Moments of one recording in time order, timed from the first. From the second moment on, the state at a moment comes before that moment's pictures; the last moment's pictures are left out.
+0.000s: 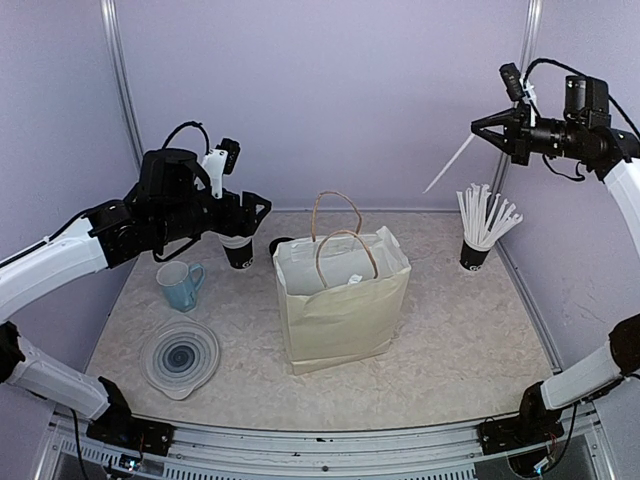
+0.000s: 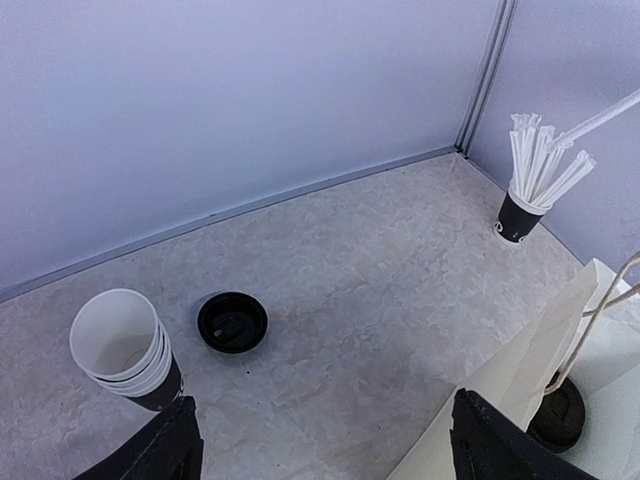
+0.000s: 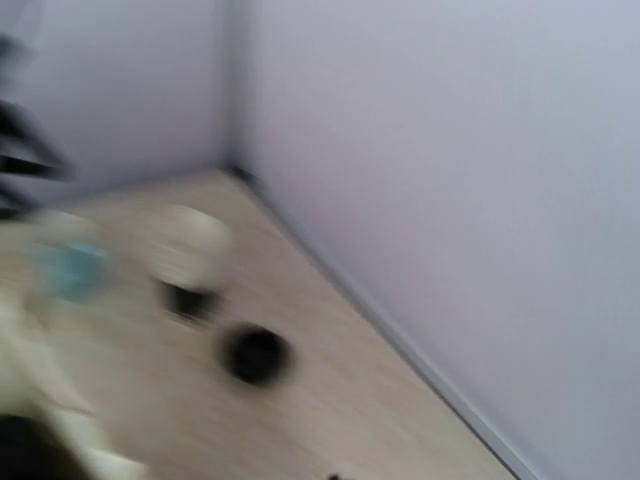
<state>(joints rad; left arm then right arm) -0.75 1.29 1.22 -0.28 -0.19 -0.18 0.06 1.37 1.80 -0.73 -0.84 -0.41</state>
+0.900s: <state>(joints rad) -0.75 1.25 1.23 -0.31 -0.23 -0.18 0.57 1.63 1.83 -0.67 -1.29 -0.39</state>
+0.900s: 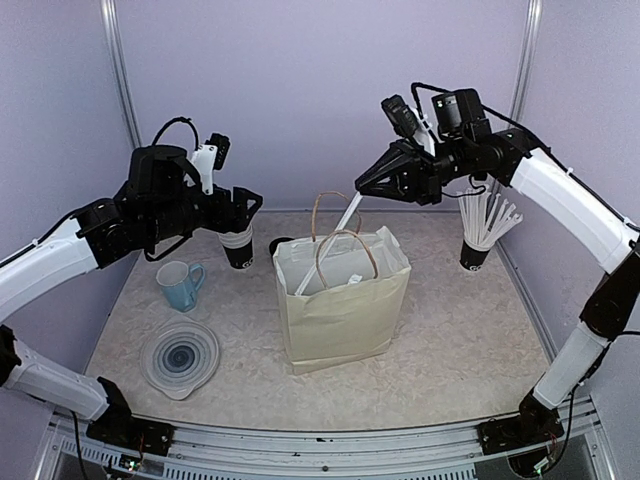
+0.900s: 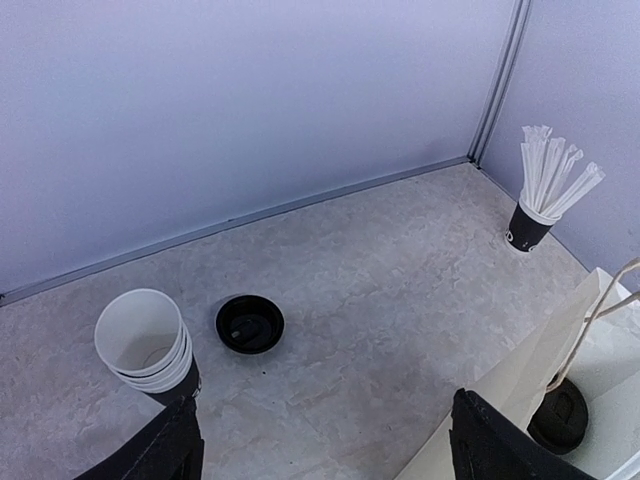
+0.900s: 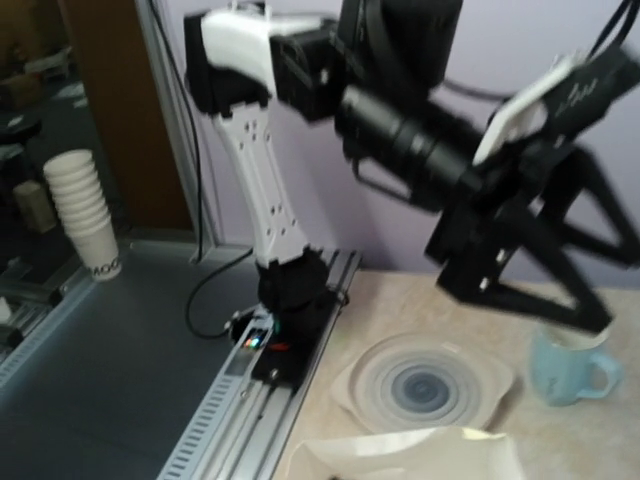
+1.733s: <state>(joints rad) -0.63 1.21 1.19 -0.33 -0.45 -0.15 0.08 1.33 1.35 -0.36 -0.60 -0.22</state>
